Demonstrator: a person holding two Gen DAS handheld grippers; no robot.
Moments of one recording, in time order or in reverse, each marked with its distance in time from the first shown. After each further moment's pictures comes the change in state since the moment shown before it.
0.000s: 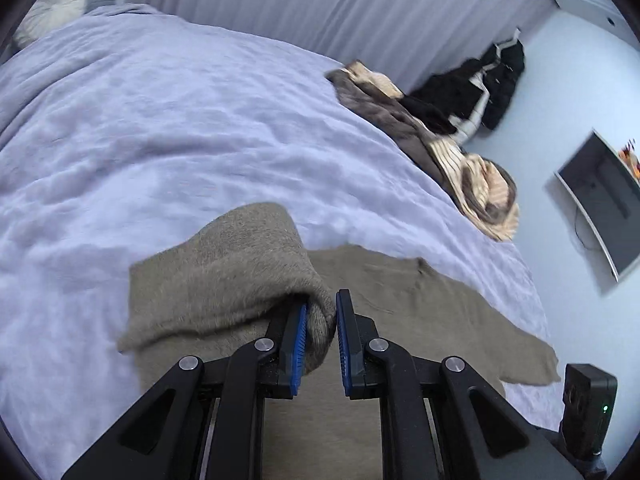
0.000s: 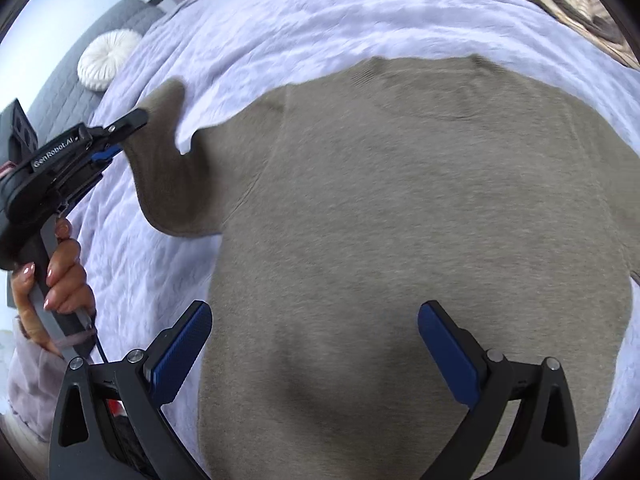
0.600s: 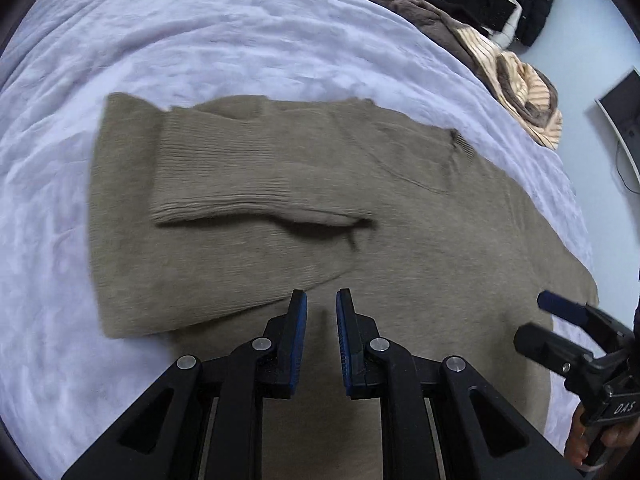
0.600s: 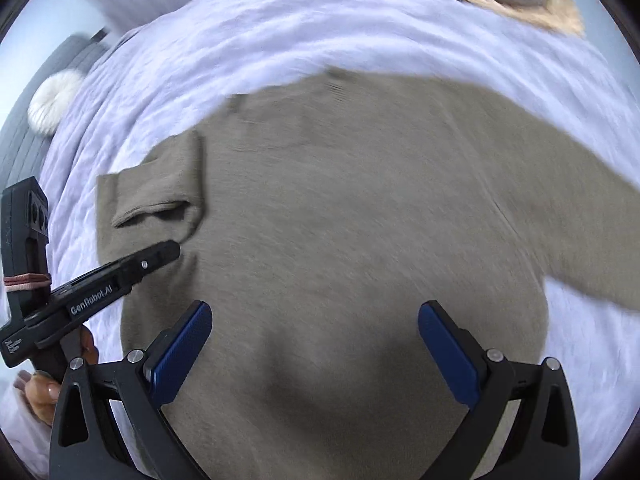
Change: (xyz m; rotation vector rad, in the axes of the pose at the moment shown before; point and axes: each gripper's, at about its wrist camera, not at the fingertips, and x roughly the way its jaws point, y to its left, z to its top) left arm 0.041 -0.003 -0.067 -0.024 0.288 0.186; right arm -0.009 -0.061 0.037 -0.026 -0.046 -0.128
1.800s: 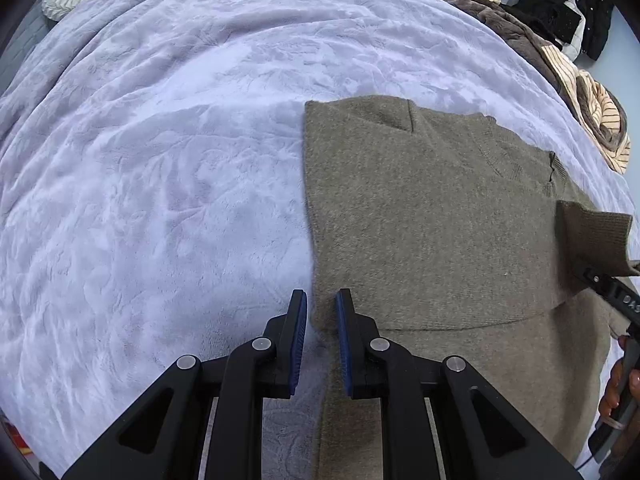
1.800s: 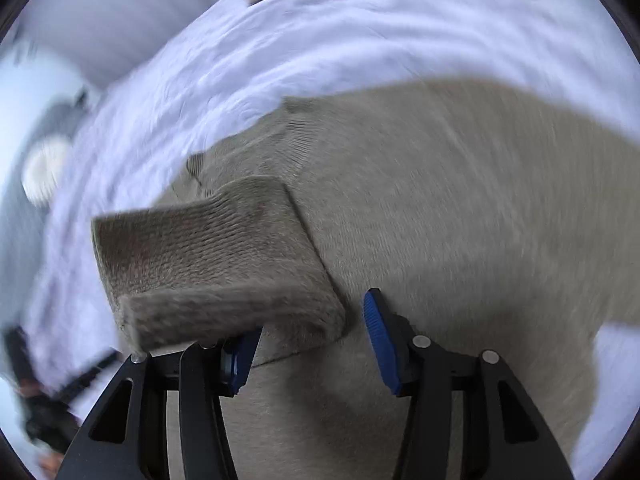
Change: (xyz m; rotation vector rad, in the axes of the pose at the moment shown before) left arm -0.004 0.057 -0.002 -0.077 0.018 0.220; right arm 0.044 -0.039 0.028 0.132 -0.084 -0.077
